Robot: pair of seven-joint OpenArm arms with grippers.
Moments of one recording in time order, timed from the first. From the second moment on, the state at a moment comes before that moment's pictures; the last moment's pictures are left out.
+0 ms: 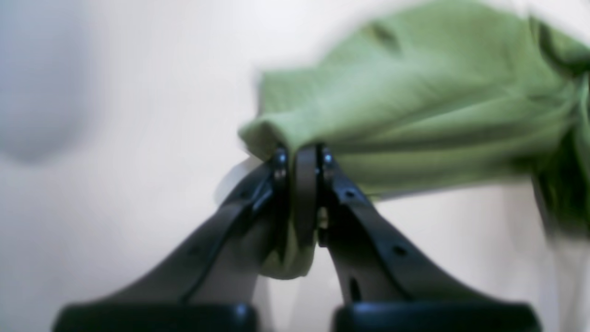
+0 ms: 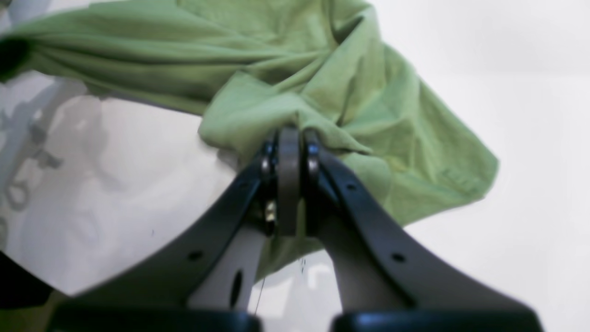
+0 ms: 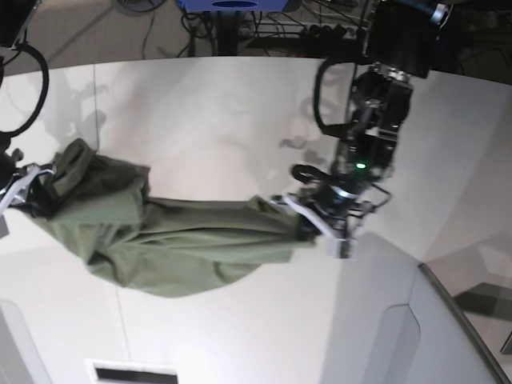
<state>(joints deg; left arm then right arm) -2.8 -12.8 12.9 82.0 -23.1 2.1 25.3 -5.4 17.4 29.1 93.6 36.0 38.4 -54.9</state>
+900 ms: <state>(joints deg) -1.3 -11.9 -23.0 109.1 -22.4 -7.6 43.9 -4.6 17.4 35.1 112.9 43.6 38.6 -58.6</state>
